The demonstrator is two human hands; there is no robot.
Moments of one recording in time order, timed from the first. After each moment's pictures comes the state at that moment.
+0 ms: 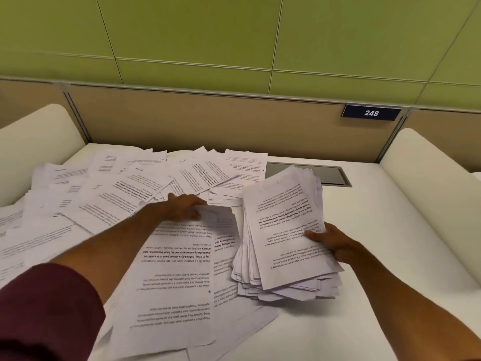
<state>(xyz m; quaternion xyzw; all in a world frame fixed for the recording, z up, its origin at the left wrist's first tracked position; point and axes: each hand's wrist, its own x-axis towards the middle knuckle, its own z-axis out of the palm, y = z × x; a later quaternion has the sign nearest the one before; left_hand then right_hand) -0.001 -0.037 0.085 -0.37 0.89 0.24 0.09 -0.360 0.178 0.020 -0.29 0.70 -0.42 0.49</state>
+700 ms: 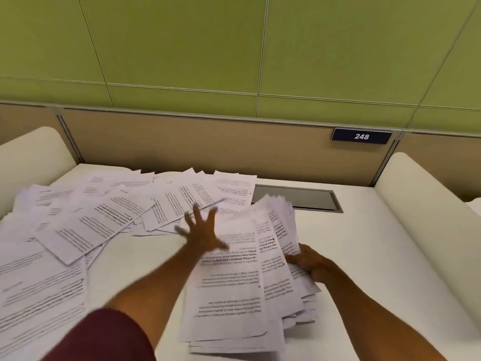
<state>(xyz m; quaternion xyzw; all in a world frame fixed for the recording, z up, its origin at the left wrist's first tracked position) -0.137 -0.001 0.052 -0.58 0.79 0.17 0.01 -0.390 0.136 0.016 -0.34 0.69 -0.37 0.52</state>
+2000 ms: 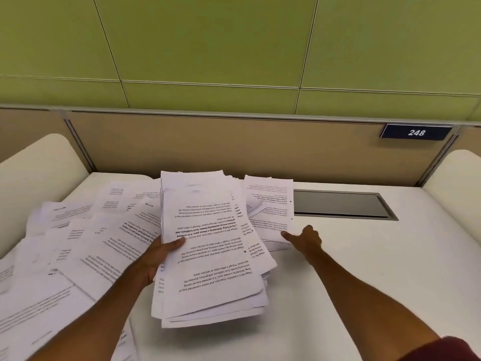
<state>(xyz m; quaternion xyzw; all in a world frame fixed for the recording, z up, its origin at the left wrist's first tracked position) 0.064 -0.141 0.015 -0.47 0.42 0.72 -0.31 -0.286 -0.037 0.008 -0.26 0.90 -0.24 0.26</state>
